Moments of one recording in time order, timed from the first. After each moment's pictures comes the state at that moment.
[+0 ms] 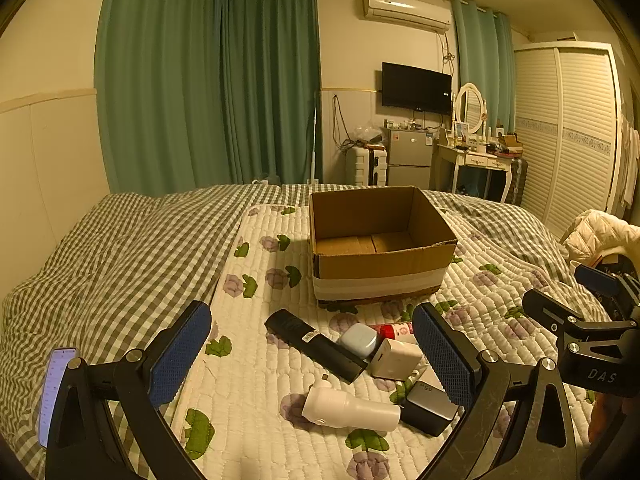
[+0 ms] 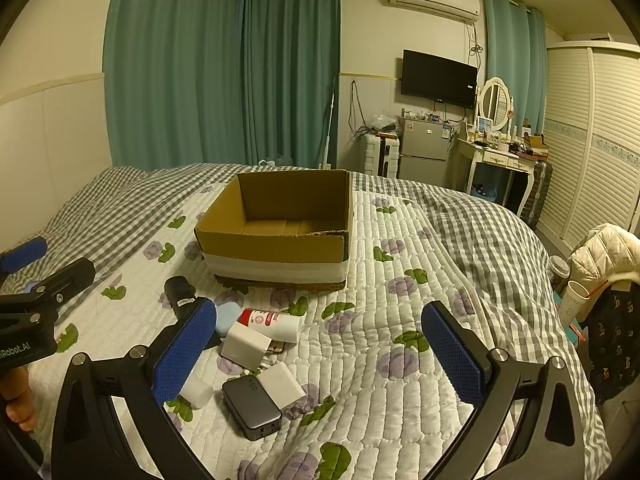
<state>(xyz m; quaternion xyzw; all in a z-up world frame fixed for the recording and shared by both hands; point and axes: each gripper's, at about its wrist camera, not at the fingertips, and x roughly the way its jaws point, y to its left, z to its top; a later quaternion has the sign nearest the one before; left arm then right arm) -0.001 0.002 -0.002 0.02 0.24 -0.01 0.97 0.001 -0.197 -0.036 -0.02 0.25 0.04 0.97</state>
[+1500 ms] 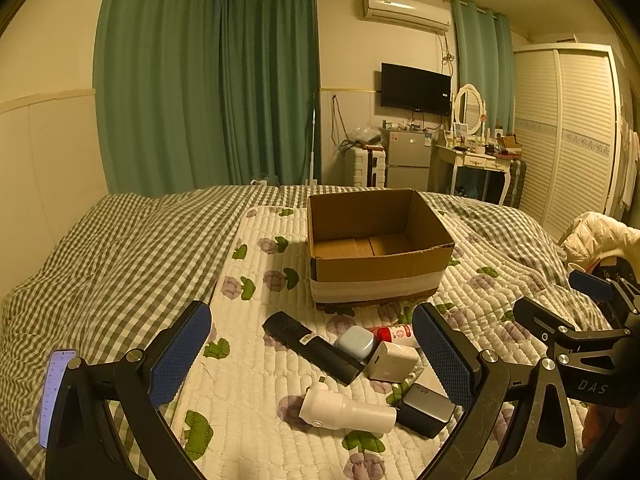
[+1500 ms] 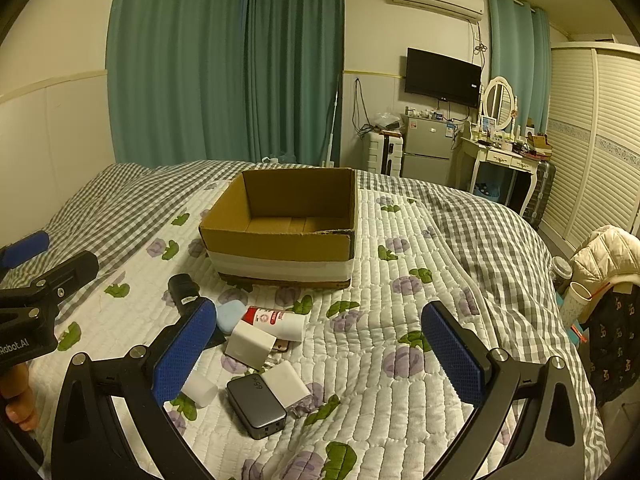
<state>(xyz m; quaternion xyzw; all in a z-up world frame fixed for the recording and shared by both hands) 0.000 0.002 0.002 0.01 0.24 -0.01 0.97 0.003 -0.192 -0.035 -0.02 0.26 0.05 0.96</state>
